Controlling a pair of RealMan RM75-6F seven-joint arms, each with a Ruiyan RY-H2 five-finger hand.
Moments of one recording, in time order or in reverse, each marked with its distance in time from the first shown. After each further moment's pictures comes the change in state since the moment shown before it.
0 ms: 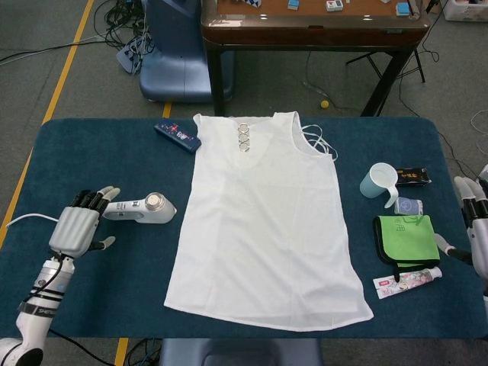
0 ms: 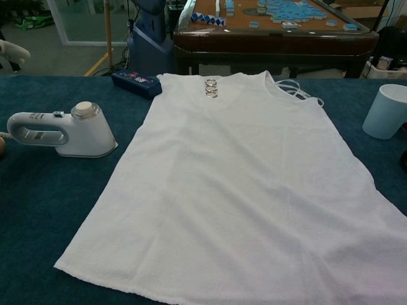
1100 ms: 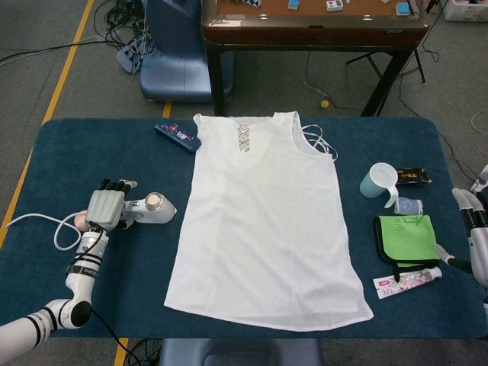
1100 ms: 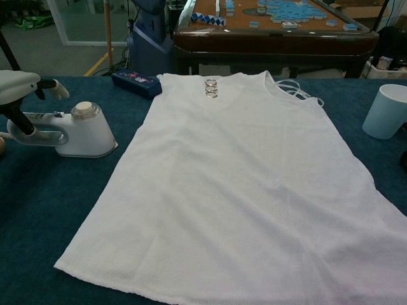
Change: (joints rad) left arm -0.203 -0.304 -0.037 0.404 -0.274 -0.162 0.080; right arm -0.015 -0.030 -0.038 0.063 -0.011 -0.016 0.048
